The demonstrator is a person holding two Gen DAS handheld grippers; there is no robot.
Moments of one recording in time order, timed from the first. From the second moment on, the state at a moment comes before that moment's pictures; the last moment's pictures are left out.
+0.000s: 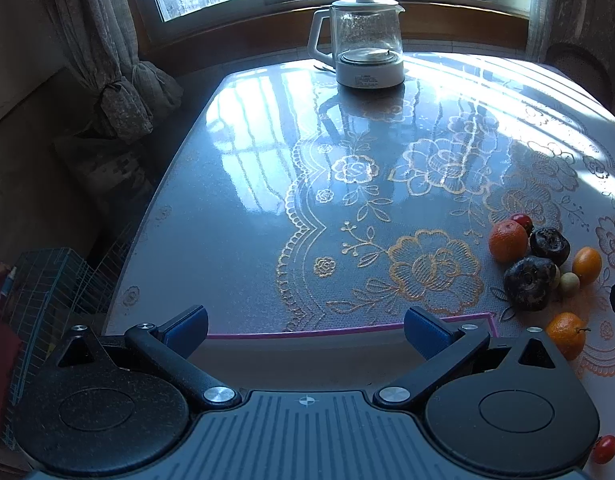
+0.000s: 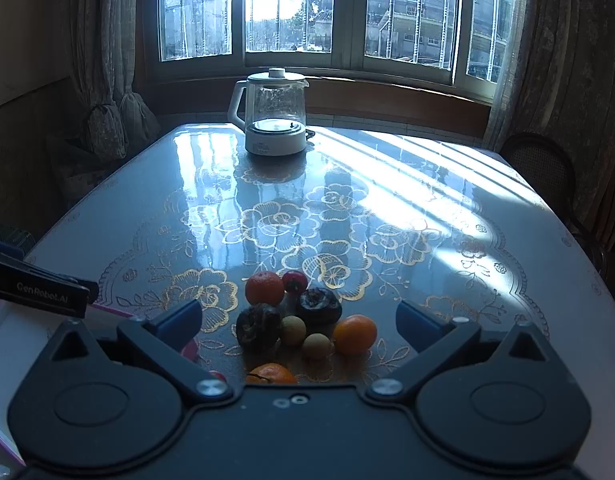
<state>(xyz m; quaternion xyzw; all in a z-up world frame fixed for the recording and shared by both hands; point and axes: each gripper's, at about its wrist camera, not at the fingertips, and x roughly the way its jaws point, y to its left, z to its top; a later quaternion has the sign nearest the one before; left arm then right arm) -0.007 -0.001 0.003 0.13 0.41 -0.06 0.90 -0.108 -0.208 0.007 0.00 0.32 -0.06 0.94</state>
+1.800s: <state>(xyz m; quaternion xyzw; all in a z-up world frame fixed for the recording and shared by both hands) 0.010 0.001 -0.002 0.10 0.44 -0.03 0.89 -0.109 -0.211 0.007 0.00 0.32 -0.07 0.94</state>
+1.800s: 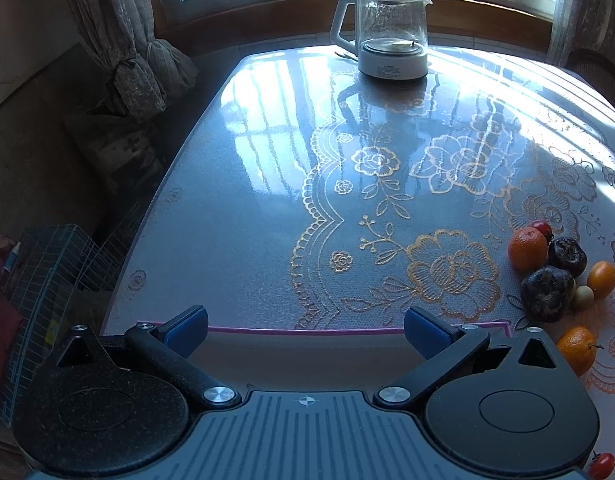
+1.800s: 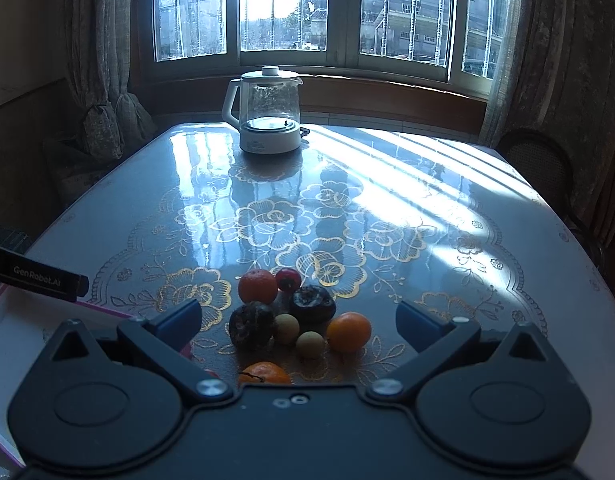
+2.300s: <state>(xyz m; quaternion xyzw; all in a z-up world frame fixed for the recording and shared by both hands) 0.009 0.000 -0.004 0.10 0.44 -0.04 0.89 -0.108 -0.212 0.006 0.00 0.32 -0.07 0.94</state>
